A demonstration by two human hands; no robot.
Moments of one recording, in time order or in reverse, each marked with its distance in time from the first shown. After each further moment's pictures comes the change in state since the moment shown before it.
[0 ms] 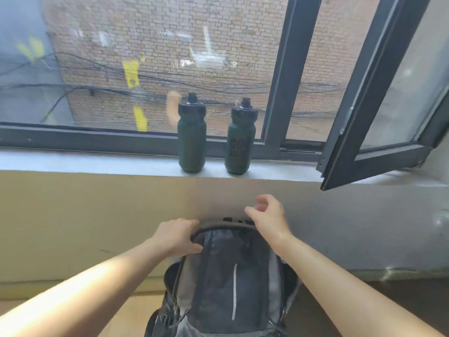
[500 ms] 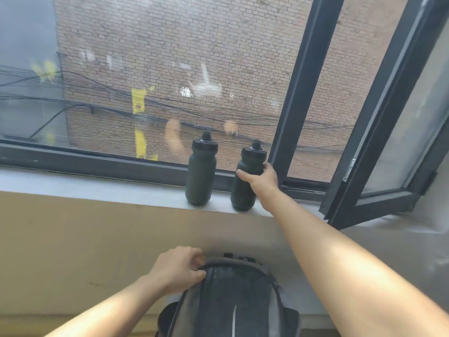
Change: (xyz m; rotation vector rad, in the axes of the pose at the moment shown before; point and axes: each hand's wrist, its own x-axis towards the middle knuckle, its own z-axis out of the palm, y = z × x) left_hand -0.012 -0.008 -0.014 -0.353 0.086 0.021; right_hand 0.105 -0.128 0.003 0.219 0.093 -0.164
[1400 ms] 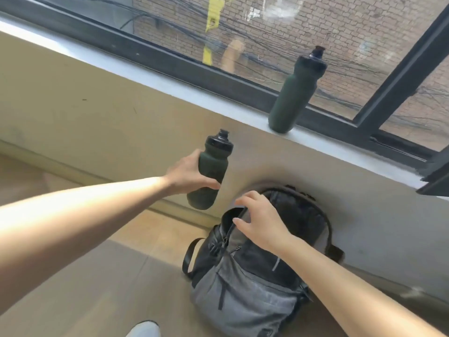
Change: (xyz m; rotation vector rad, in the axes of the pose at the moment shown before) left_hand -0.085 -0.120 -0.017 -0.536 0.230 -0.263; right_hand -0.234 0.119 0.078 -0.783 -0.728 -0.531
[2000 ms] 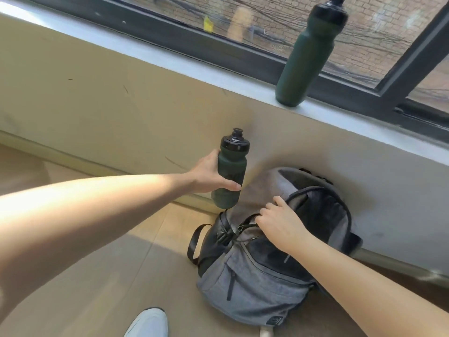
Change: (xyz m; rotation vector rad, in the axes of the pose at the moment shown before) left_hand 0.023 -0.011 0.065 -0.106 -0.157 -0.001; right_hand -0.010 0.072 0.042 -0.839 -0.297 -0.268
